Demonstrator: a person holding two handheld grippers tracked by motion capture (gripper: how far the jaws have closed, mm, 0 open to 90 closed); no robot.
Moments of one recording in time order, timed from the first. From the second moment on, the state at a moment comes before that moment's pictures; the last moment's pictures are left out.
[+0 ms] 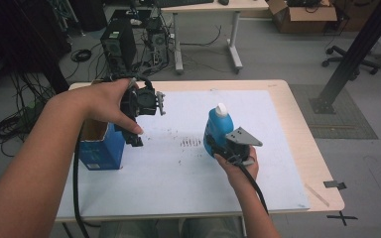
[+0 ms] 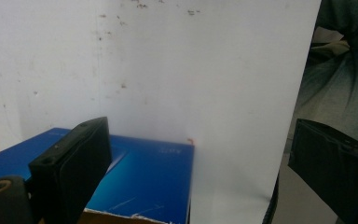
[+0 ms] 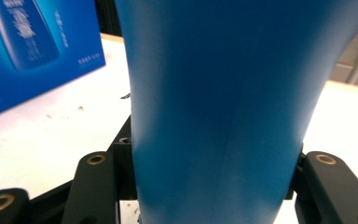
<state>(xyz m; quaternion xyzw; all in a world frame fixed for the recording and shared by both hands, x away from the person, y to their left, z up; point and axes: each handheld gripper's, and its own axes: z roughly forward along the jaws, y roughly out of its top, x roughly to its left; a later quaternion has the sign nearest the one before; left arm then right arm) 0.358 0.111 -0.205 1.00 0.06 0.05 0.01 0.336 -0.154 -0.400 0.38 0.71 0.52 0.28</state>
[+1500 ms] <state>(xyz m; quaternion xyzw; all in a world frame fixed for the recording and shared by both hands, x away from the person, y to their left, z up) 0.353 0.084 -0.183 1.00 0.03 0.03 0.02 0.333 -0.179 -0.341 0.10 0.84 0.53 0.09</state>
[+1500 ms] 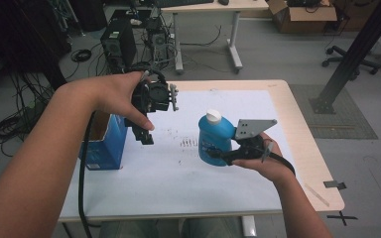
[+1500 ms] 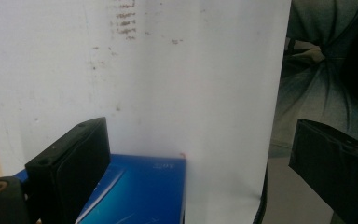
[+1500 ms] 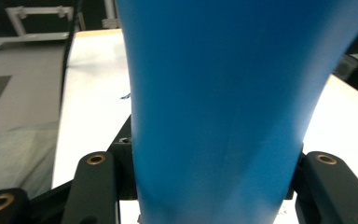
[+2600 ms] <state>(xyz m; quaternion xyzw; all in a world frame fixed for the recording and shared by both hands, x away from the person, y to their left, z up) 0.348 0.064 -0.187 1.00 -0.01 0.02 0.02 0.341 -0.142 -0.359 0.02 0.83 0.55 0.02</state>
